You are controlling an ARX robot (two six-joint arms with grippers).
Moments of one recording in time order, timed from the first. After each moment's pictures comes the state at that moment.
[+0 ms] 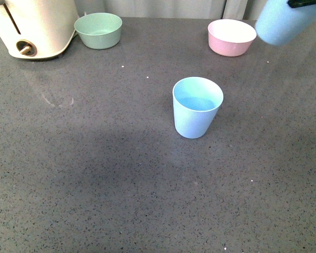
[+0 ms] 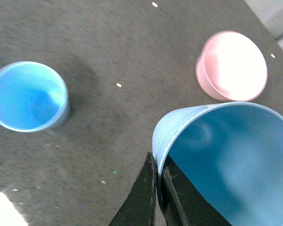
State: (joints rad) left arm 0.00 0.01 0.02 0.00 0.00 -0.01; right arm 0.12 1.68 1.30 -0.44 -0.34 -0.80
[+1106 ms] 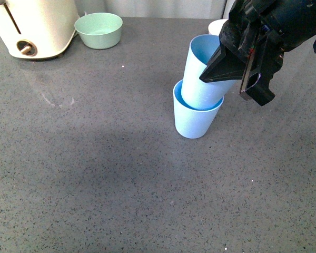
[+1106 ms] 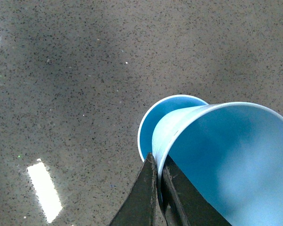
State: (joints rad) left arm 0.00 0.01 0.02 0.00 0.00 -0.01; right arm 0.42 1.73 1.18 -0.43 -0.30 -0.75
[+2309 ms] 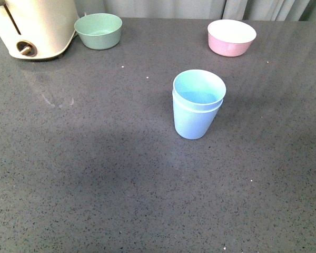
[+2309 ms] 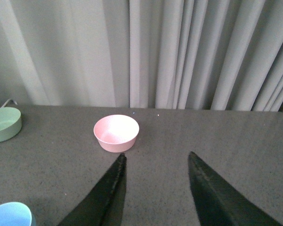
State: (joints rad) left arm 0.00 0.01 0.02 0.00 0.00 -0.01; right arm 0.13 0.97 0.39 0.58 0.13 -0.03
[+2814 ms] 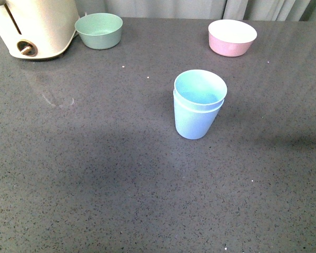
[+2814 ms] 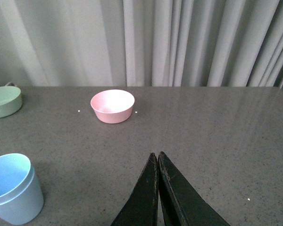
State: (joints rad) left arm 0.00 0.01 0.02 0.00 0.00 -0.01; right arm 0.00 0.71 0.13 0.57 0.00 -0.01
